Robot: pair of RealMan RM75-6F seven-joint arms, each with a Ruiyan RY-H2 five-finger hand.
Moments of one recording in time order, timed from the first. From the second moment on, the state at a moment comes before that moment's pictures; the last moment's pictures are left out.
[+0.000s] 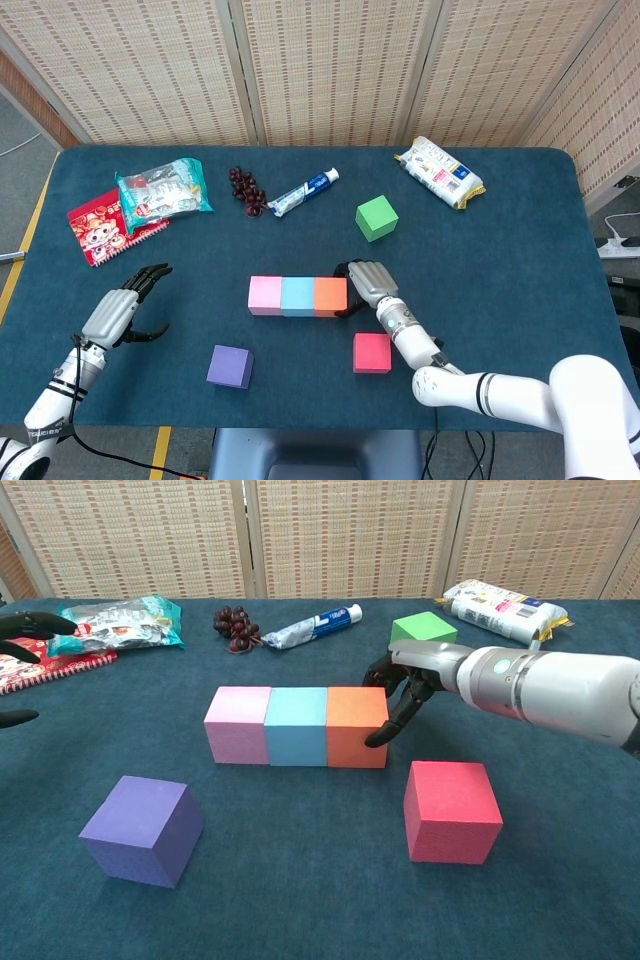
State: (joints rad) left arm -0.46 -1.27 -0.03 -1.40 1.51 1.15 -0.41; right arm 0.96 -1.64 0.22 -1.39 -0.65 0.78 -0.29
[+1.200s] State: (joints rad) left arm -0.46 -1.28 -0.03 -1.39 1.51 1.15 -0.42; right arm 0.96 -1.64 0.20 -1.39 -0.65 0.76 -0.30
